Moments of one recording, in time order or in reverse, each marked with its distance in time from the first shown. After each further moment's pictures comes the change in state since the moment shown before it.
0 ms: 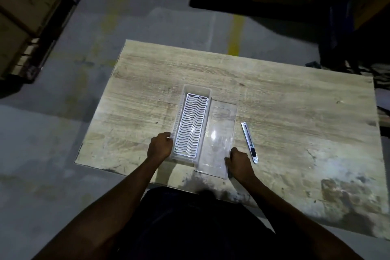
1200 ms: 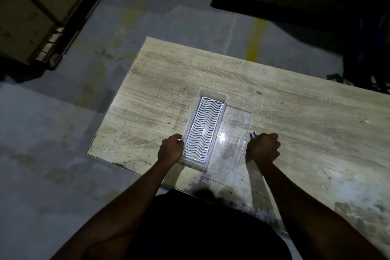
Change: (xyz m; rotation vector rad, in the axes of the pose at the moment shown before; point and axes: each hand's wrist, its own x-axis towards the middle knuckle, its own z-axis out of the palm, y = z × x) left_hand -0.004 -0.002 0.005 -0.079 0.053 -0.027; right_hand 0.069 -0.023 -0.045 -0.001 0.395 0.459
